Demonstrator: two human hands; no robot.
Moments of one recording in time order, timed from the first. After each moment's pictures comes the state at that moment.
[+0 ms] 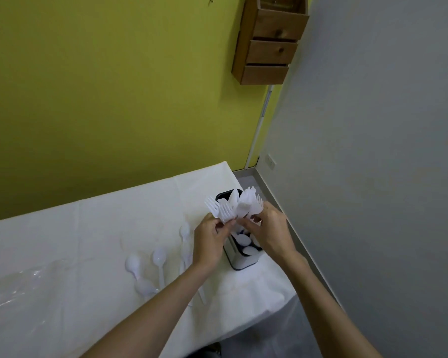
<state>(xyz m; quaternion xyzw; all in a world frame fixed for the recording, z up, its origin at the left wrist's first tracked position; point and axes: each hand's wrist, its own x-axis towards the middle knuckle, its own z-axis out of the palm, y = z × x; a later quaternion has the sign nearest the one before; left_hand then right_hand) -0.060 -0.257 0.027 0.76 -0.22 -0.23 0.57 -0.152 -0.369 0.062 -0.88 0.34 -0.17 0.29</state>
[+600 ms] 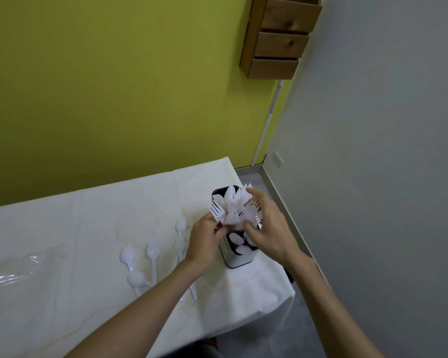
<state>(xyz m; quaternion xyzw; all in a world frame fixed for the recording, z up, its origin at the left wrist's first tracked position) -0.066 -0.265 0.019 0.79 -0.34 -0.16 0.49 -0.174 -0.385 0.069 -0.89 0.22 -0.15 0.37</state>
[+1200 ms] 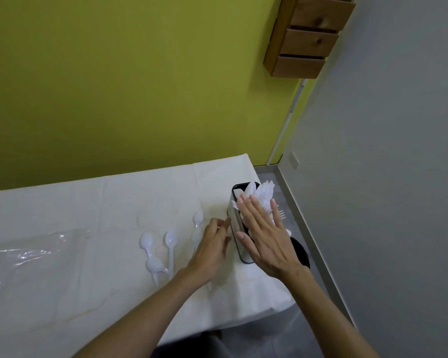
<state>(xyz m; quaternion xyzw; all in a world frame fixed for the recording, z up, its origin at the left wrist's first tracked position) -0.067 -0.220 -0.023 0.82 -0.42 -0.17 0.35 -0.168 -0.352 0.035 -0.99 0.09 -0.11 0.06</state>
